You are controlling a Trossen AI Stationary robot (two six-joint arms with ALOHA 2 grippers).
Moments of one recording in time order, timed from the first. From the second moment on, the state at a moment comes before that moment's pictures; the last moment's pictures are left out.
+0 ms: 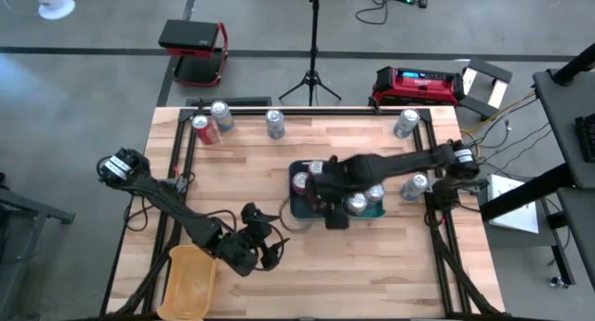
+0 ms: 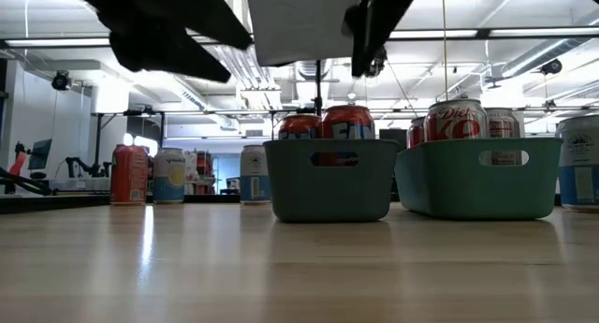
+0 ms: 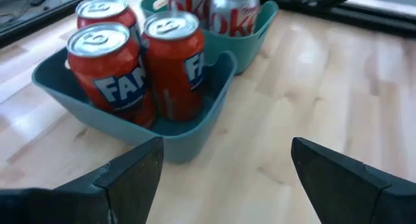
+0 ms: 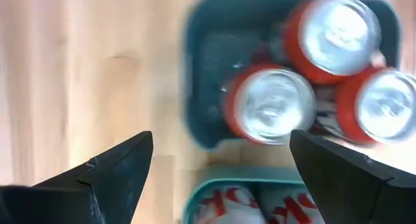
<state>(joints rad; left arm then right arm) -0.61 1.62 0.97 -0.16 -0.86 -0.77 0.17 1.86 1.75 -1.18 0.04 0.07</state>
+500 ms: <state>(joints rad) -0.54 1.66 0.97 -0.29 -0.80 -0.98 0.31 1.87 1.54 -1.05 0.10 0.04</state>
